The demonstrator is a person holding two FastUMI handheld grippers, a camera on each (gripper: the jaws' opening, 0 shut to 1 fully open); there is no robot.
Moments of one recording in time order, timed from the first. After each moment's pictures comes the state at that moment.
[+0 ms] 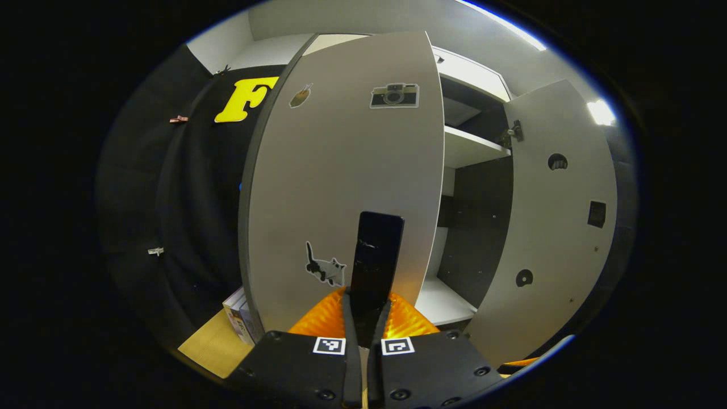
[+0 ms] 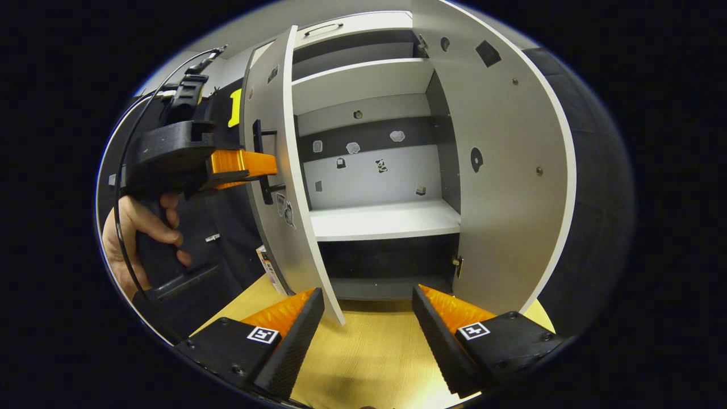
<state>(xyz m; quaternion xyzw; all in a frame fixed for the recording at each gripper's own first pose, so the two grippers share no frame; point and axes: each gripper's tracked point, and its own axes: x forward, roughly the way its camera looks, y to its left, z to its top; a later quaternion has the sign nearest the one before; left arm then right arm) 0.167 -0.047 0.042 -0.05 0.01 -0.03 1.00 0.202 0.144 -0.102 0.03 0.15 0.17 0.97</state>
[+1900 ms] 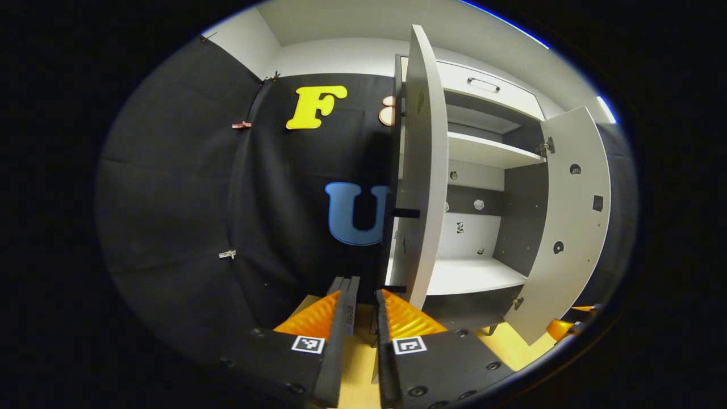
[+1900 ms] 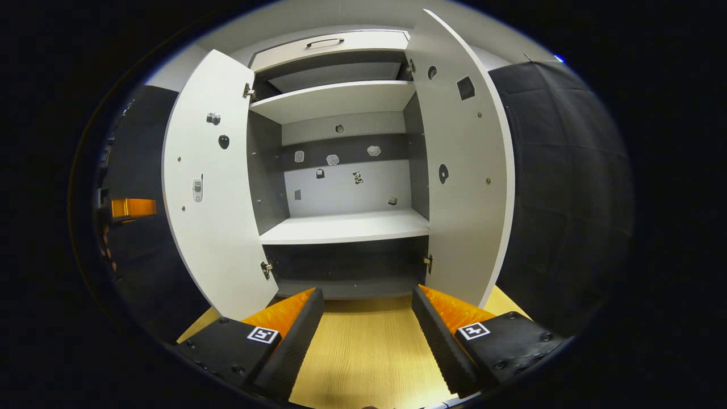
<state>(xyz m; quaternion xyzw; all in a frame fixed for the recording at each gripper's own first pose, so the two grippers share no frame) 0.110 0.039 0.028 -0.03 0.01 0.06 1.00 0.213 0.105 -0.087 0.01 0.11 0.09 0.99</state>
